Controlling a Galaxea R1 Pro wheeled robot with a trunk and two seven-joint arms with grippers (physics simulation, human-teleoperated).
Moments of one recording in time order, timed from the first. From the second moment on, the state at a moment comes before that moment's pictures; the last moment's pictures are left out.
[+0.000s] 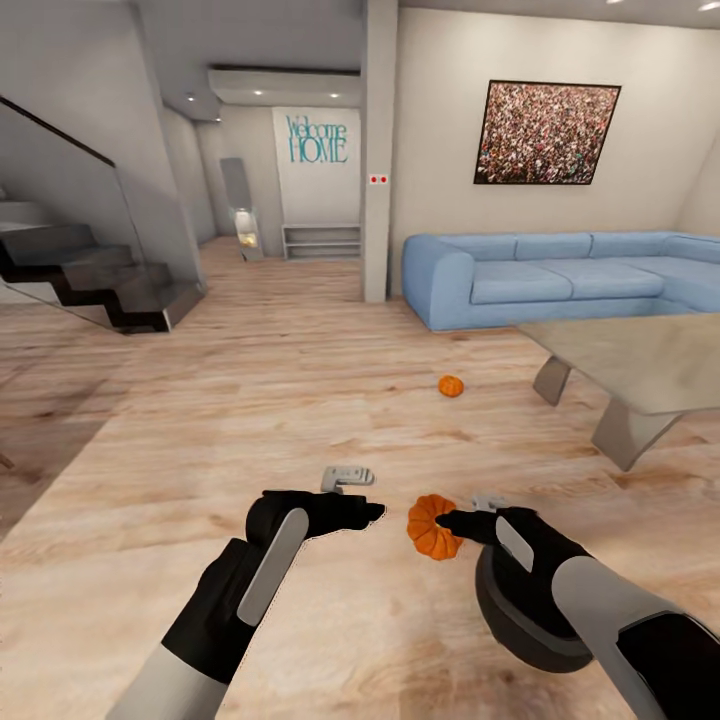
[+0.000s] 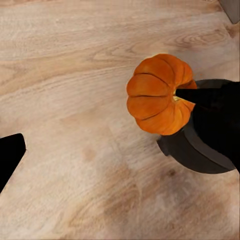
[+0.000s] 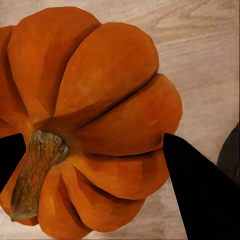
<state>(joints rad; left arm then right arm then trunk) -0.56 -0.14 -0.37 -1.36 0.53 0.96 0.22 -0.89 -0.11 0.37 -0.28 -0.55 0.39 0.17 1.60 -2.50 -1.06</state>
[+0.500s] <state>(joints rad) -0.56 -0.14 -0.37 -1.35 0.53 0.96 0.22 -0.89 -0.11 0.37 -0.28 -0.55 0.39 0.17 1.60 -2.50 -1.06</state>
